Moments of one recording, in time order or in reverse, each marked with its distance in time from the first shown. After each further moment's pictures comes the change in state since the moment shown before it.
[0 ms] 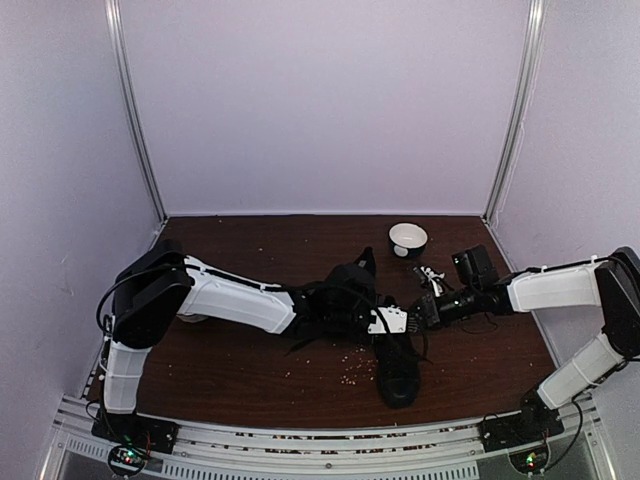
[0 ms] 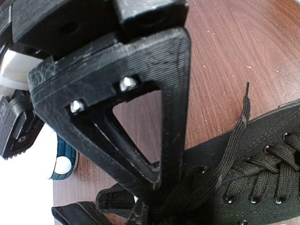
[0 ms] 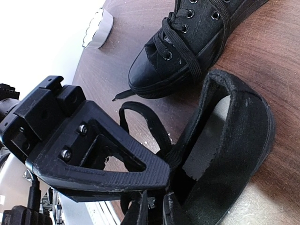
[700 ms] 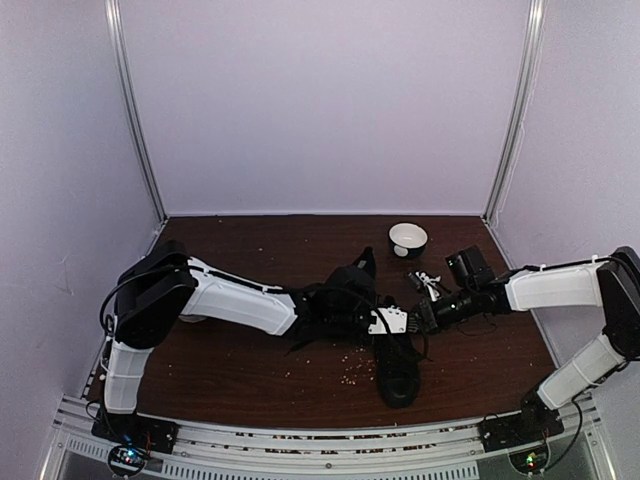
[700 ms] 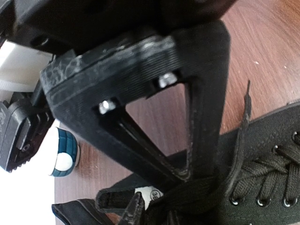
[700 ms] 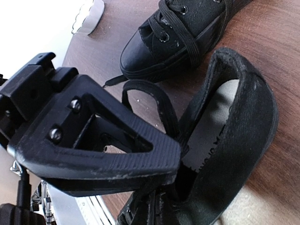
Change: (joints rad) left arm 0.000 0.014 -0.002 0.020 -0.028 -0.003; right arm 0.039 0.001 0.028 -0.106 0.066 -0.069
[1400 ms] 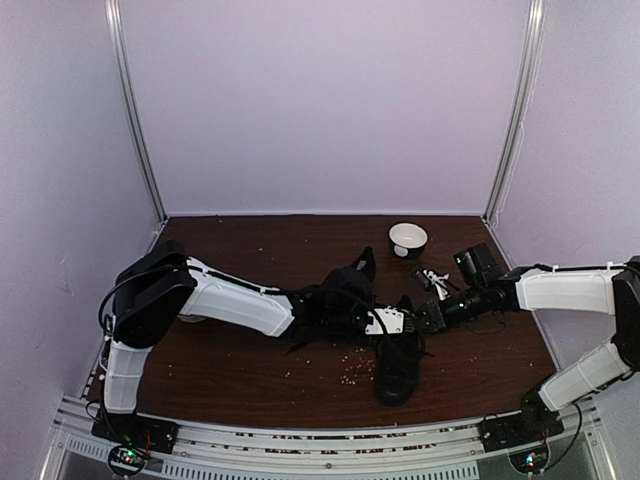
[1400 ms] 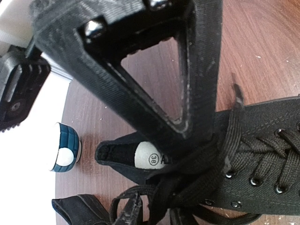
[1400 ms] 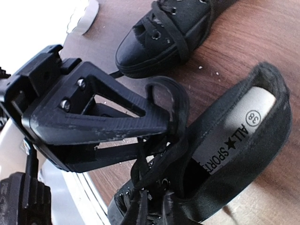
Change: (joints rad) left arm 0.008 -0.010 -0.036 0.036 -0.014 0.000; right arm -0.031 -0.086 0.002 -0.119 0.038 -0.043
